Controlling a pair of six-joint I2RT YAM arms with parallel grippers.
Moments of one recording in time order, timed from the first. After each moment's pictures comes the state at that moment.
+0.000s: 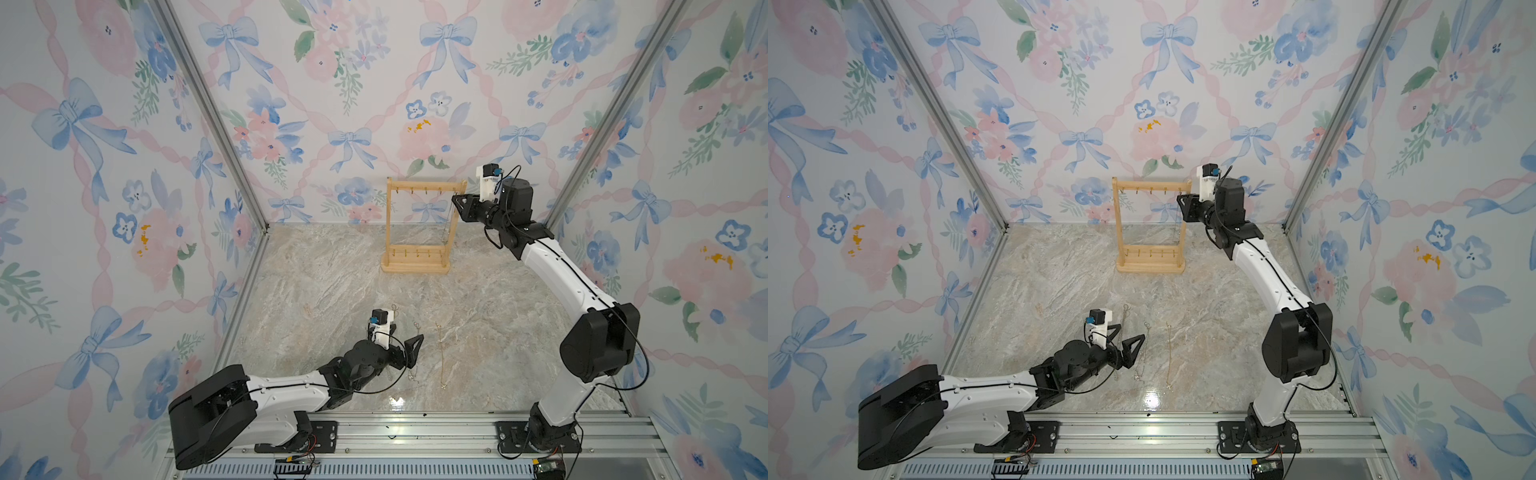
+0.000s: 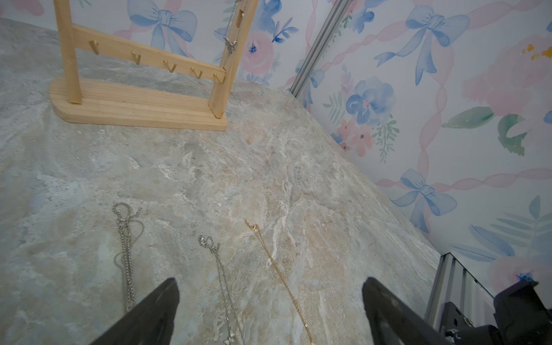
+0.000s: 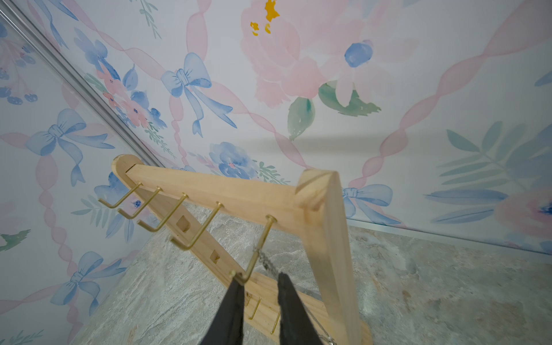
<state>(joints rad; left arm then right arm) -1.03 1.20 0.29 0.68 -0.26 -0.54 0.26 1.78 1.69 -0.16 -0.32 0.30</state>
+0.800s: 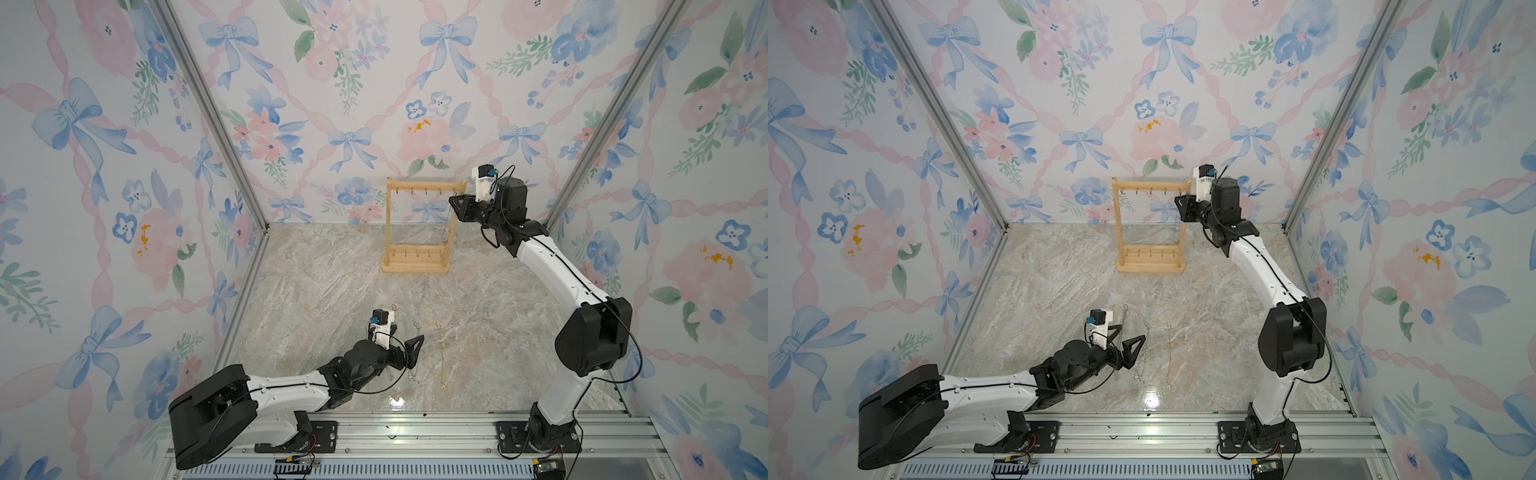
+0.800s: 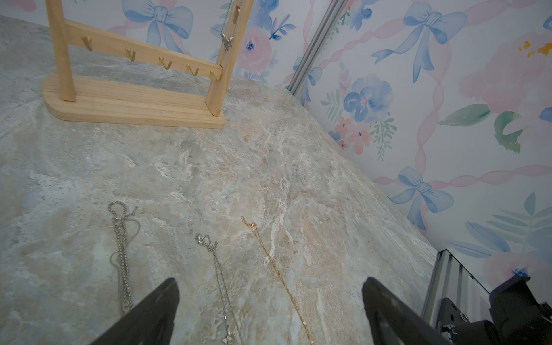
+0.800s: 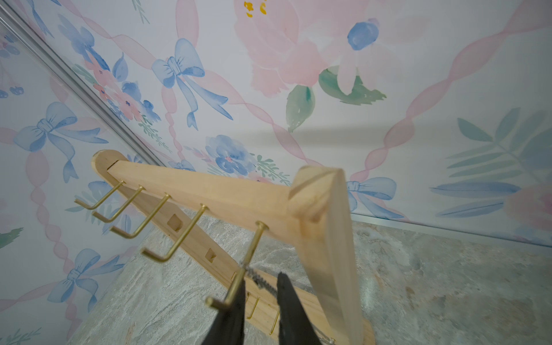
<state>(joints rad) -1.03 1.20 0.29 0.68 -0.25 -0.54 0.27 1.83 1.73 -0.19 -0.32 0.30</state>
